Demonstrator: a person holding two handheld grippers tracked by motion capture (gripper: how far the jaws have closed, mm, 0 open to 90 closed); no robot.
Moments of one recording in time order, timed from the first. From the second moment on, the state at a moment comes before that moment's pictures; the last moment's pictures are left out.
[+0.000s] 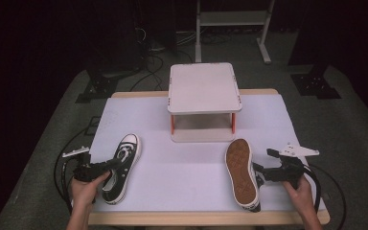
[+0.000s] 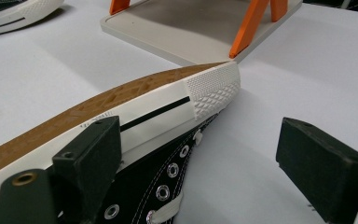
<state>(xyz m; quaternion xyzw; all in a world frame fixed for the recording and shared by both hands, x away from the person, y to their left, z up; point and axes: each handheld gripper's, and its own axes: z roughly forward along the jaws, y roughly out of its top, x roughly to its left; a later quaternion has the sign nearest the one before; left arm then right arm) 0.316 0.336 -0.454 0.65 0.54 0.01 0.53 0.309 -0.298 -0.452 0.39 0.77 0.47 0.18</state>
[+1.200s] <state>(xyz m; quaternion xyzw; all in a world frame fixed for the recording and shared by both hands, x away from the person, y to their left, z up) 0.306 0.306 -0.440 0.71 0.52 0.10 0.47 0.308 -0.298 -0.452 0.39 0.77 0.47 0.18</state>
